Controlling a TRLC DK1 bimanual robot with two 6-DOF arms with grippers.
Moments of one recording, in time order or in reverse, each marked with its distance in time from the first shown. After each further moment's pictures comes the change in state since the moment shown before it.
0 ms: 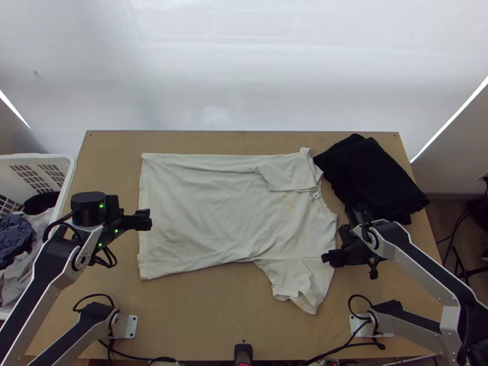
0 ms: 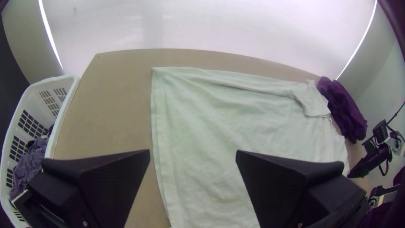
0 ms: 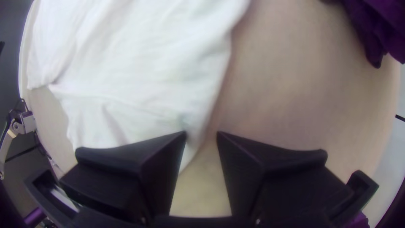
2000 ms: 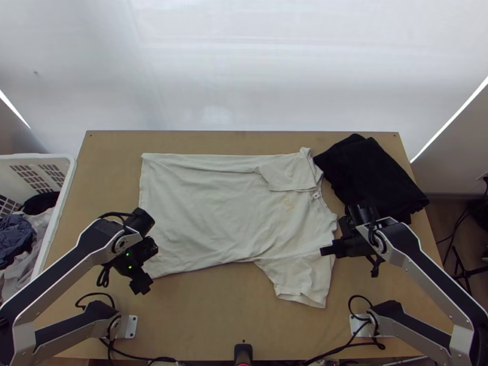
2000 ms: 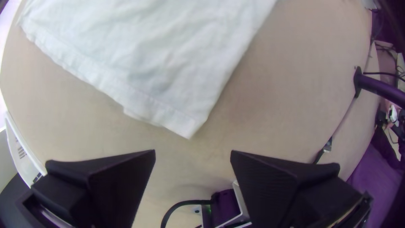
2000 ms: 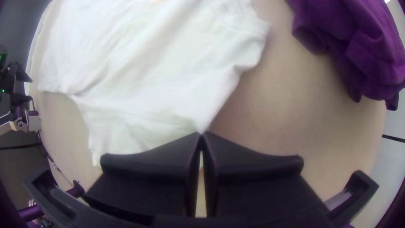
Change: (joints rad) left arm -0.224 0.290 0.002 -0.636 -0.005 0.595; right arm 0.053 -0.126 0.072 -0.001 0.011 0.005
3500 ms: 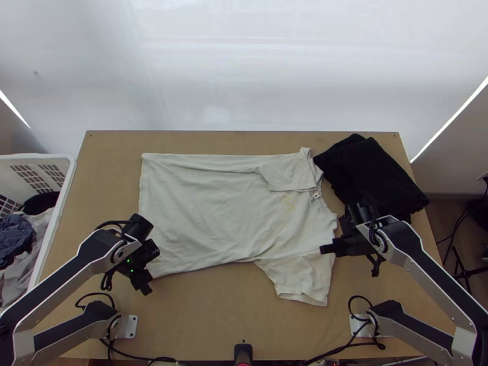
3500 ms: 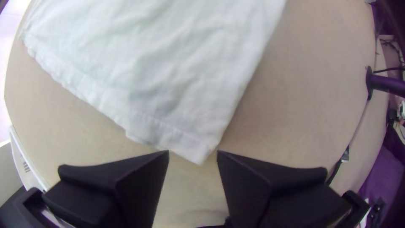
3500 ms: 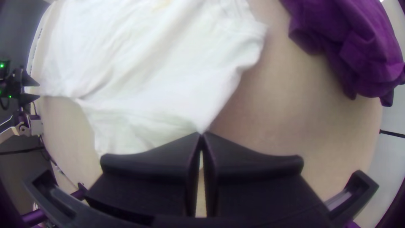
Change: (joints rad) left arm 0.009 -0.051 -0.123 0.196 -0.008 0.067; right arm 0.024 -0.009 0.038 -0.042 0.014 0.044
